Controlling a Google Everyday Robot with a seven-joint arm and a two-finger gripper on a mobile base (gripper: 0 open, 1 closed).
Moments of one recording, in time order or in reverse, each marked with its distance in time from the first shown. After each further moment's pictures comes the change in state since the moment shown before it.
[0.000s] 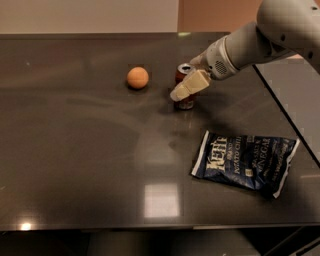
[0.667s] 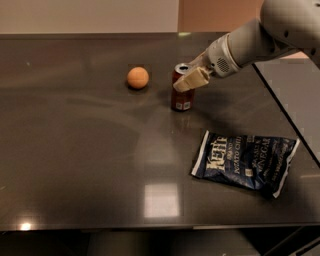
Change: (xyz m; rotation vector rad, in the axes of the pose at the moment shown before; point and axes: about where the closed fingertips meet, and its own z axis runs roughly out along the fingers) arm -0.005 0.001 -0.004 -0.025 -0.012 0.001
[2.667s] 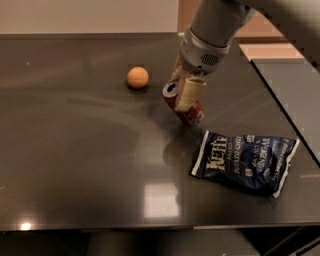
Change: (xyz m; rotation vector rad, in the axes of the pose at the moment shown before) arm -0.003 0.092 -0.023 -0.234 0.482 -0.475
